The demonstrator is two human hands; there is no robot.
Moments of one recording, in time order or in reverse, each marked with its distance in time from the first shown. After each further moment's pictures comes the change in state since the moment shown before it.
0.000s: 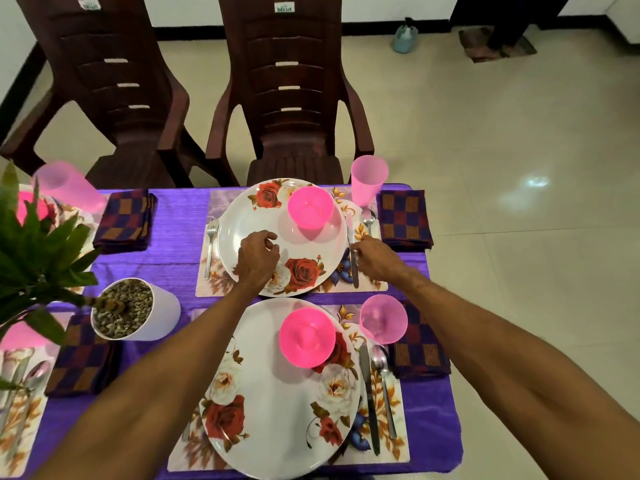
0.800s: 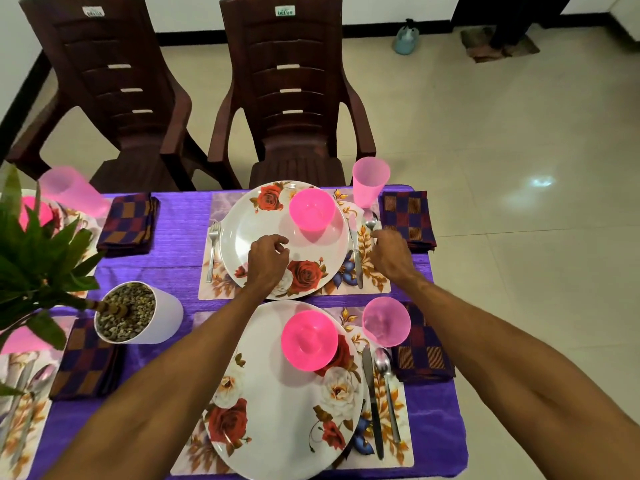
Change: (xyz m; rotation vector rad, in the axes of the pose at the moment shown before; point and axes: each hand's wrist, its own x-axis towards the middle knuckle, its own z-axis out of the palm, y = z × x) left_hand -0.005 0.006 0.010 -0.023 -0.014 0.066; right_hand 0.001 0.008 -0.001 0.161 0.357 0.231
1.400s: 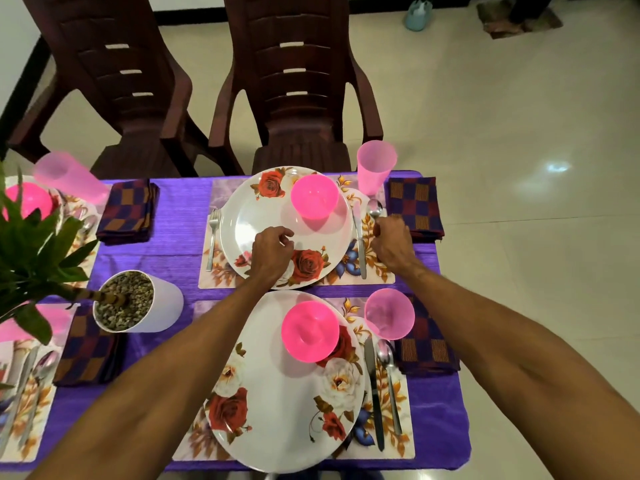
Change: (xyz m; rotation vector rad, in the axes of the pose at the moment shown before) left_hand -0.002 -0.004 0.010 0.033 -0.034 0.012; right_hand 0.013 0.009 0.018 -0.001 0.028 0.022
